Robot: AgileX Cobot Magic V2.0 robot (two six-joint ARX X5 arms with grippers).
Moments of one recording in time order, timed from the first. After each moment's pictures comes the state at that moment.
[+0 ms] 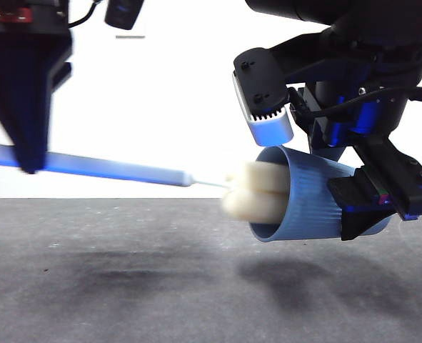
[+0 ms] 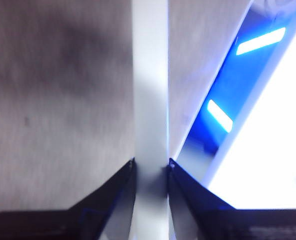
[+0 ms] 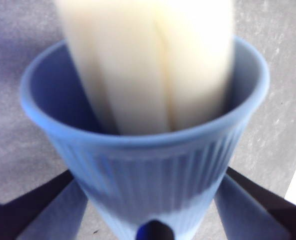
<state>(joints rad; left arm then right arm) -0.79 1.40 1.15 -1.15 0.03 0.31 0.94 1.41 0.80 -0.50 0.60 -0.89</state>
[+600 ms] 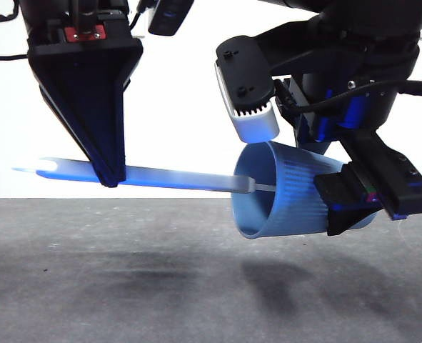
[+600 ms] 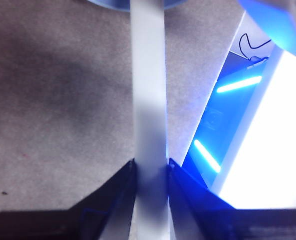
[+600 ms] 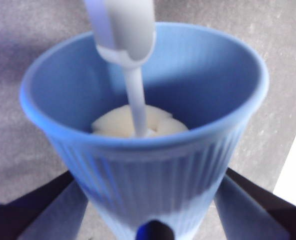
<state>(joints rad) -0.85 1.47 1.15 -0.99 0.11 0.27 1.01 1.41 0.80 -0.47 0.63 -0.89</state>
